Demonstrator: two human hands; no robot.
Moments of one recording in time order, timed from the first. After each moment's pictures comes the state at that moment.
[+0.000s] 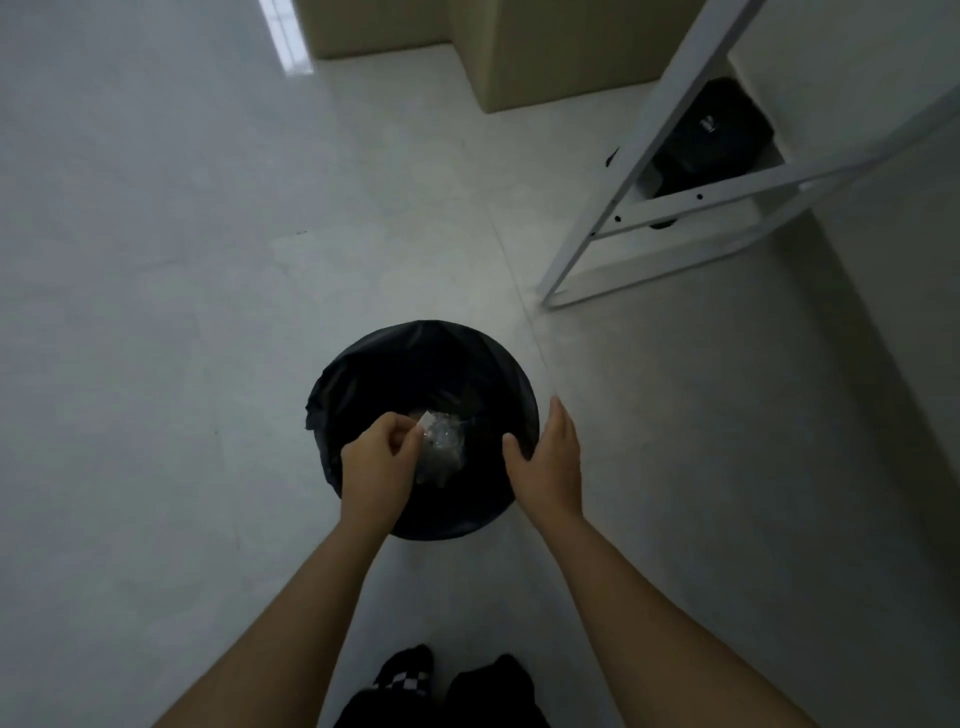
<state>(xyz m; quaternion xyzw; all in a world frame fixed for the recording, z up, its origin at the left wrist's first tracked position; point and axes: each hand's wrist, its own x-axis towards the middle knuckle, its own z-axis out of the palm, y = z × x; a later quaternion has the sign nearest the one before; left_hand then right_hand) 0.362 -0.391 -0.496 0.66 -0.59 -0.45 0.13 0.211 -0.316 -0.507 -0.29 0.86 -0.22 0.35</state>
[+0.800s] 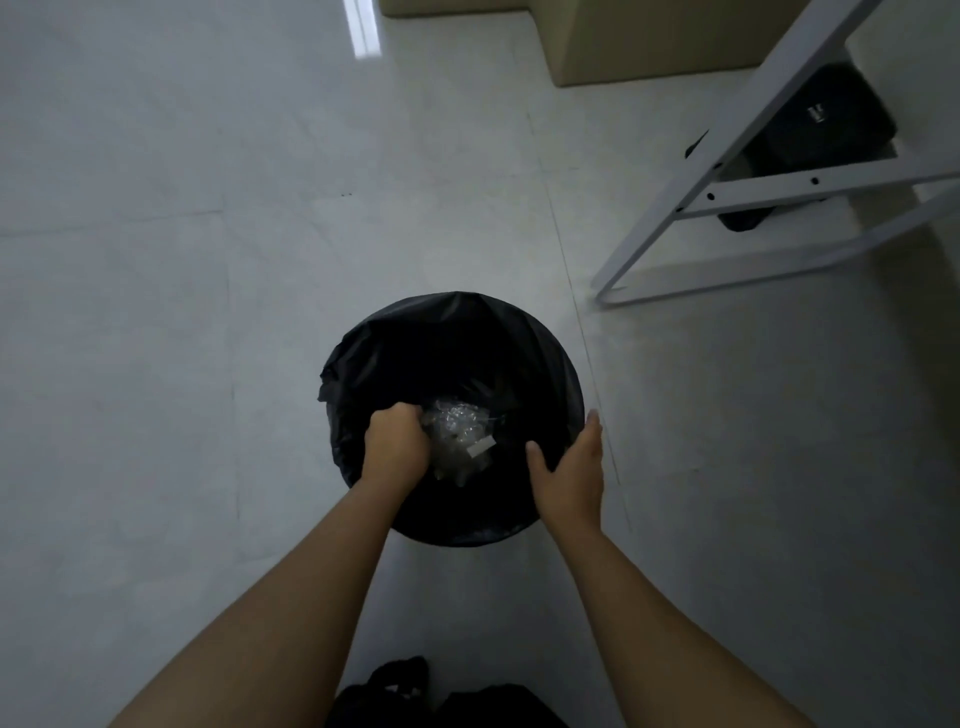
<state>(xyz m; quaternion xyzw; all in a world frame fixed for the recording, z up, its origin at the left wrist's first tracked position) 0.362 -0.408 -0.582 0.67 -0.66 -0.35 -0.03 0.215 -0.316 -0.570 -0.26 0.86 -0.24 0.36</state>
